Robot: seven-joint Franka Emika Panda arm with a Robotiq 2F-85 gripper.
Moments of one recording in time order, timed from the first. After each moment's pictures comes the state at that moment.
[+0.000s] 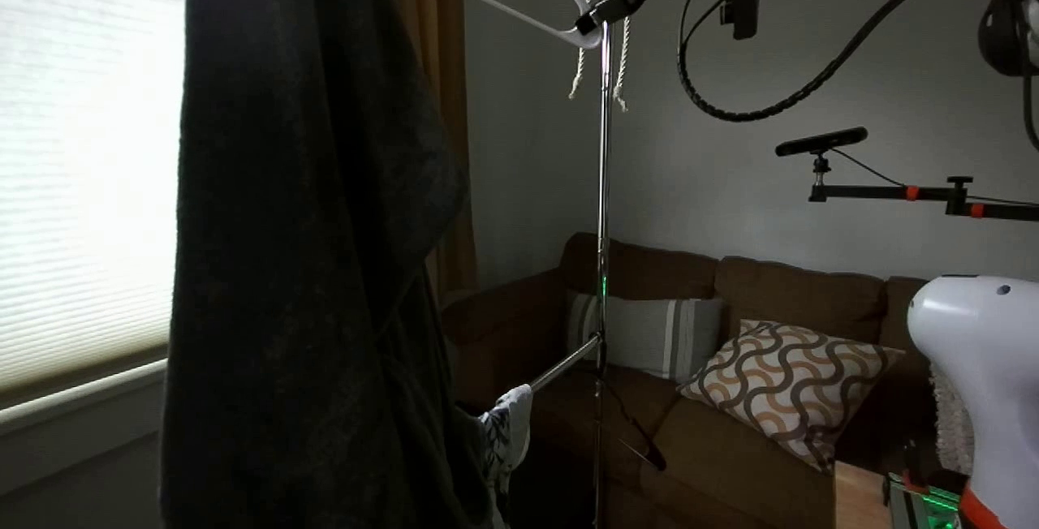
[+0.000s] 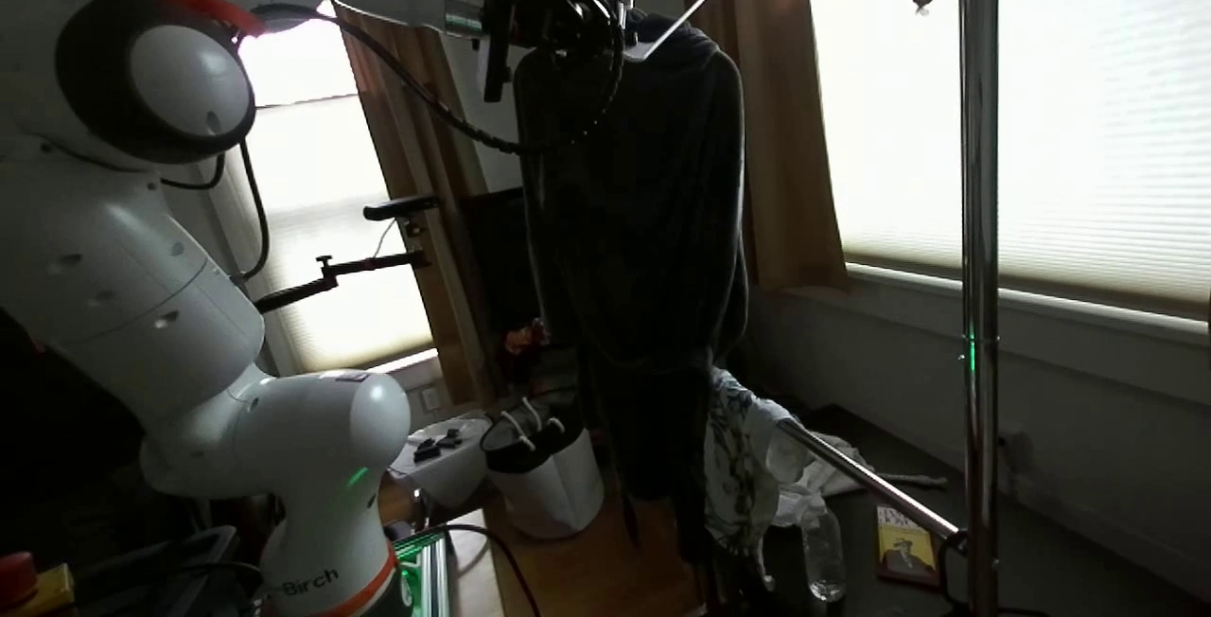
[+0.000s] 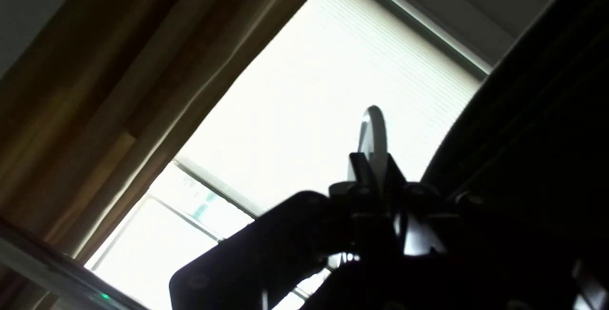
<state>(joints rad) 1.14 -0.45 -0.32 -1.78 1.98 4.22 -2.71</state>
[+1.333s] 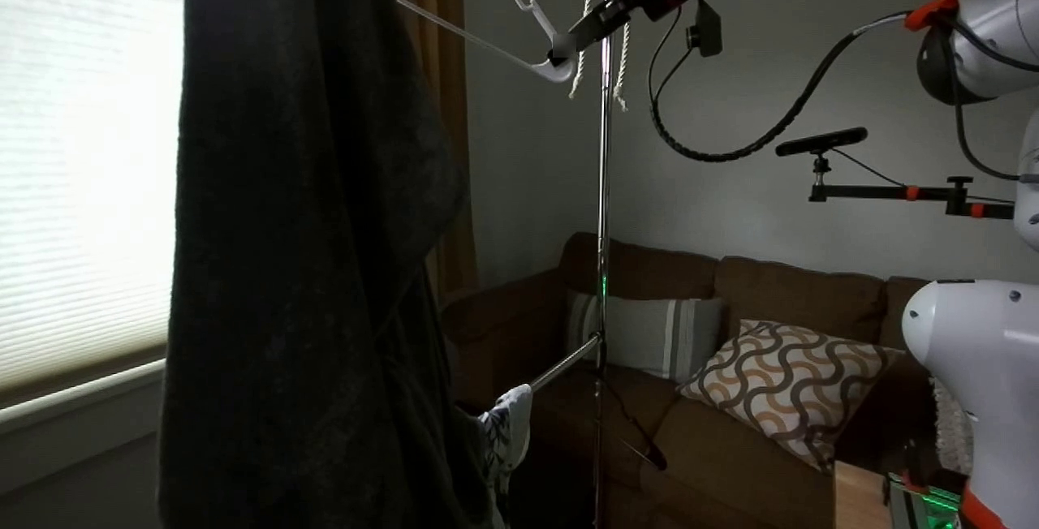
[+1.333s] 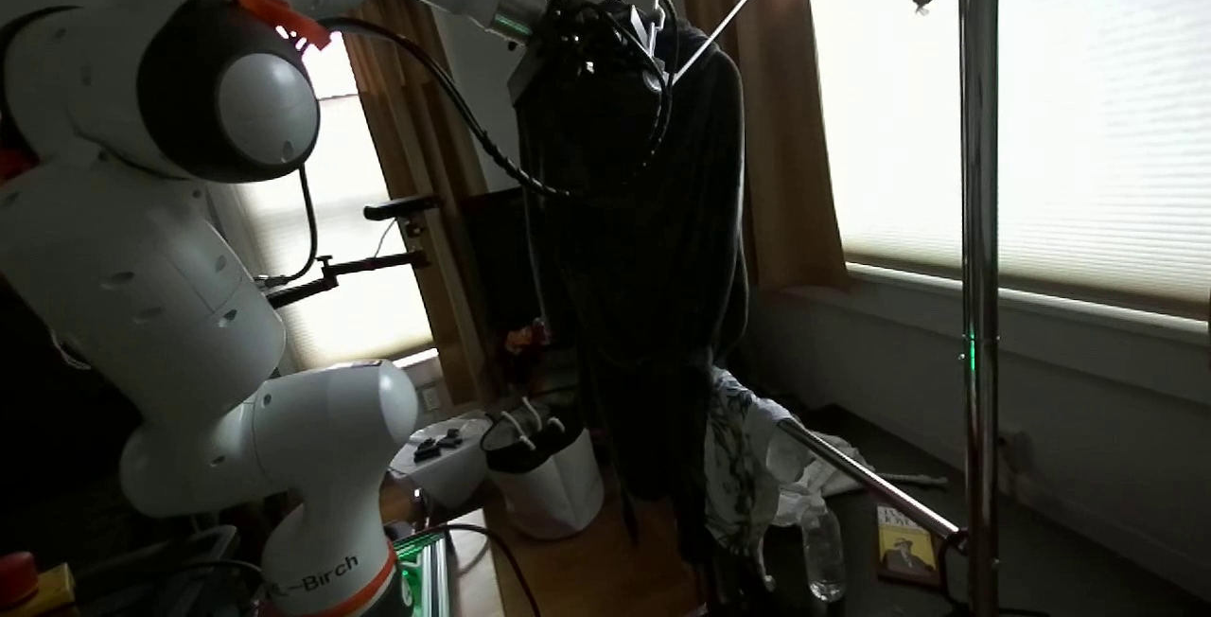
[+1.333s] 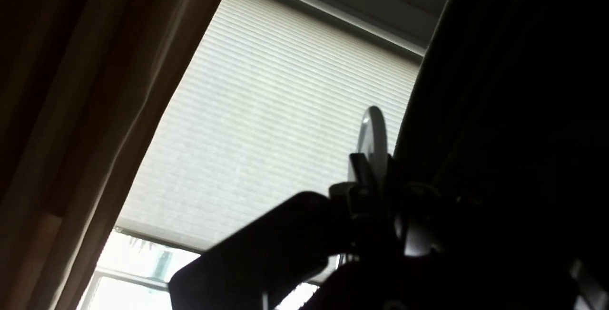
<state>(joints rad) 1.46 -0.53 -0.64 -1.70 2.10 4.16 -2.71</state>
